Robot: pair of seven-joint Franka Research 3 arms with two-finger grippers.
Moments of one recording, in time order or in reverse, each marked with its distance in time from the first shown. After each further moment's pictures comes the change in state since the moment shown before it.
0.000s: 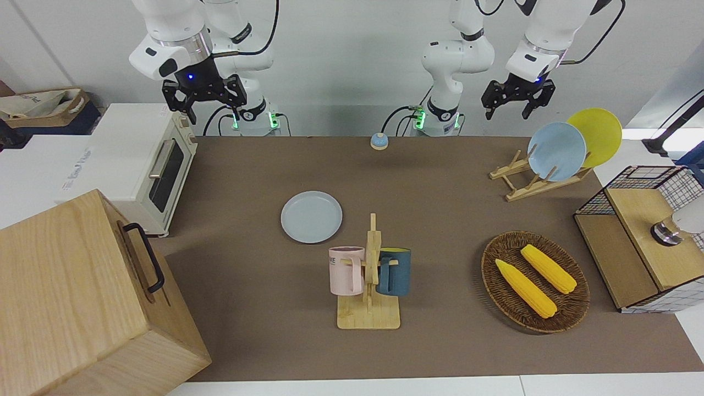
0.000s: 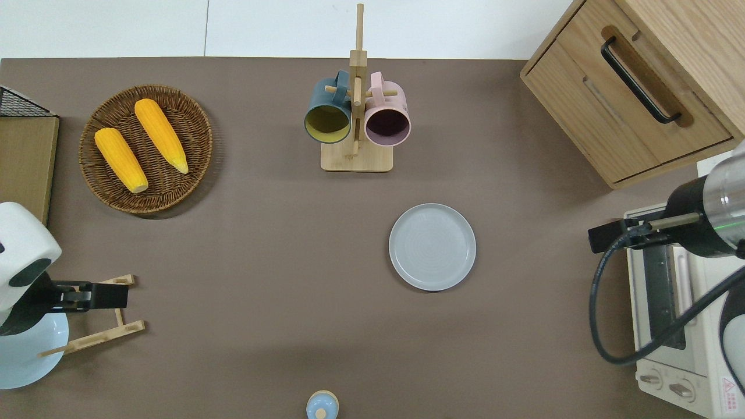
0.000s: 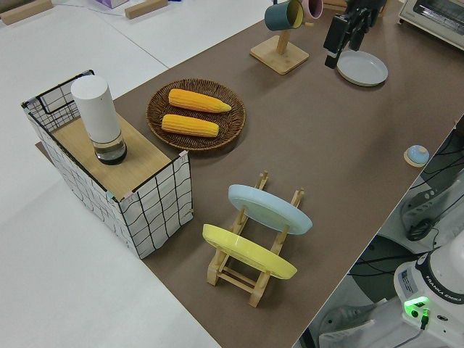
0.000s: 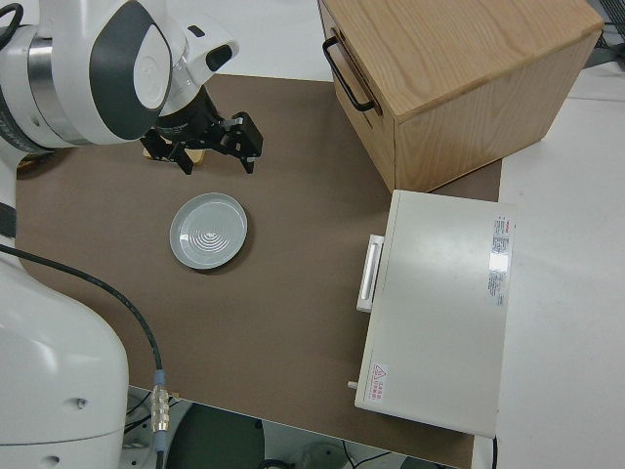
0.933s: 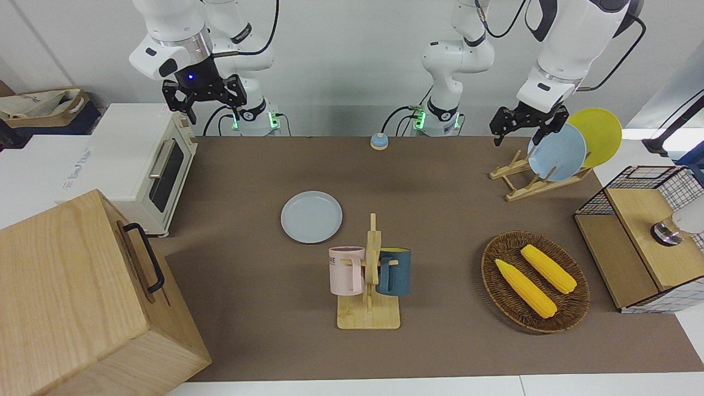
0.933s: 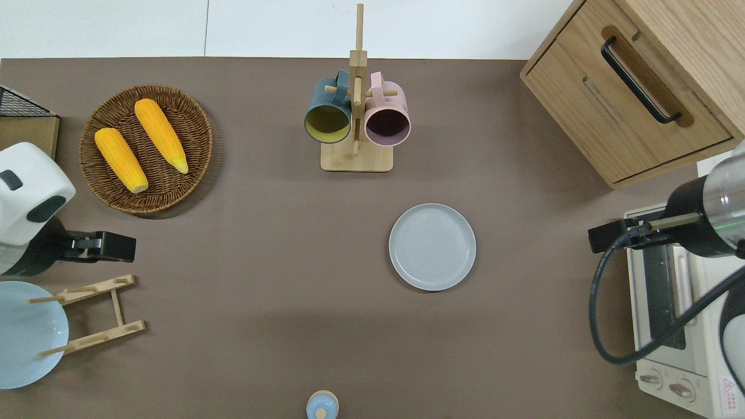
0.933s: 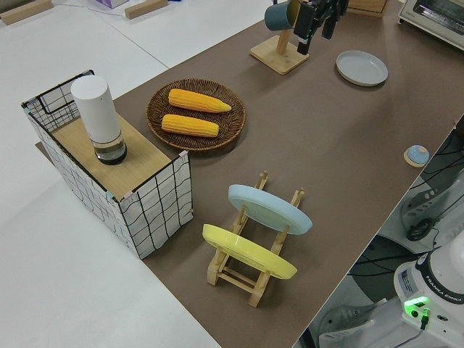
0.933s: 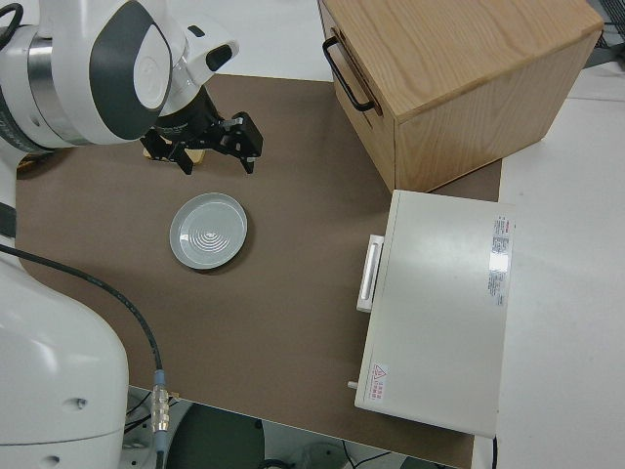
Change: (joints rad) left arm -0.003 0.165 0.000 0.156 0.008 0.000 0.000; right arm 0.000 0.000 0.000 0.000 0.000 0.000 0.000
